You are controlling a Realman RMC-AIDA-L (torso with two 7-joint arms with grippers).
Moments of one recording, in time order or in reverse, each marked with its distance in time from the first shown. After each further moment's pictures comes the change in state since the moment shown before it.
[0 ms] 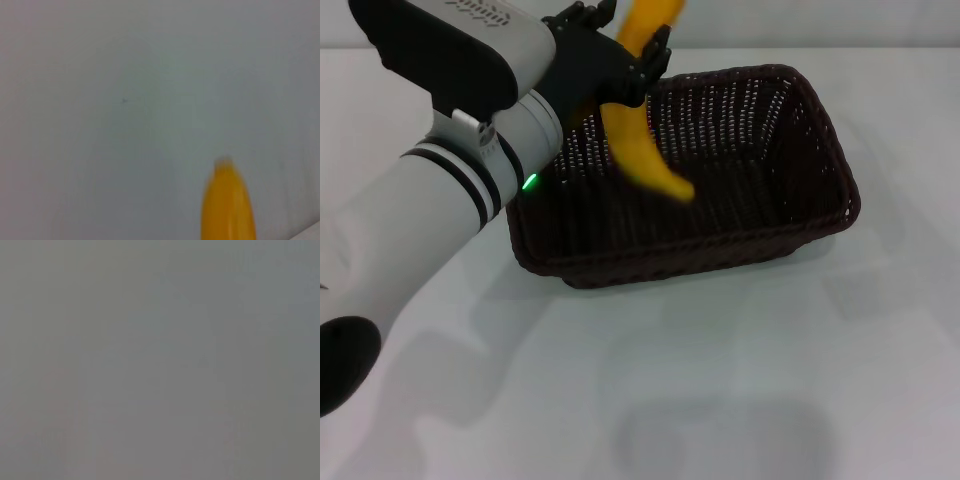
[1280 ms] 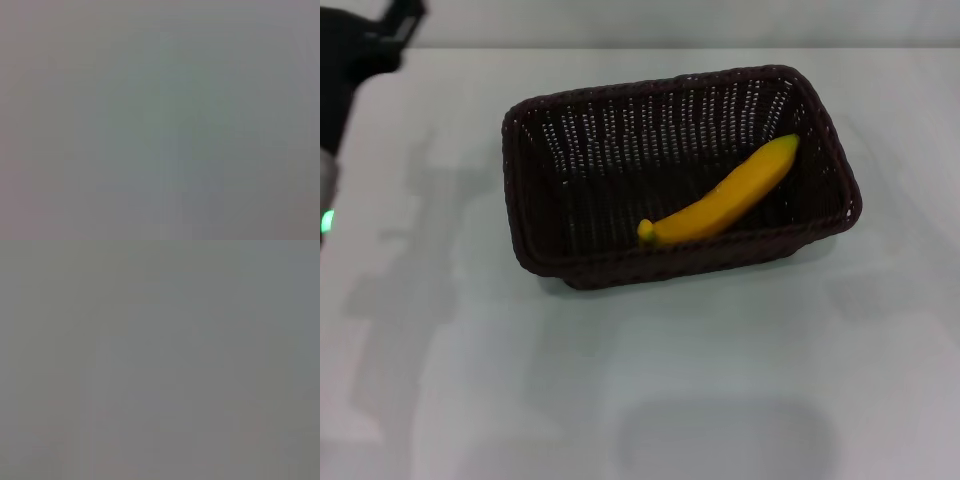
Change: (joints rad) left arm 0.269 -0.009 -0.076 -0.144 -0.090 0.691 0.091; right arm -0.002 -0.002 -0.002 0.013 -0.001 -0.006 0.008
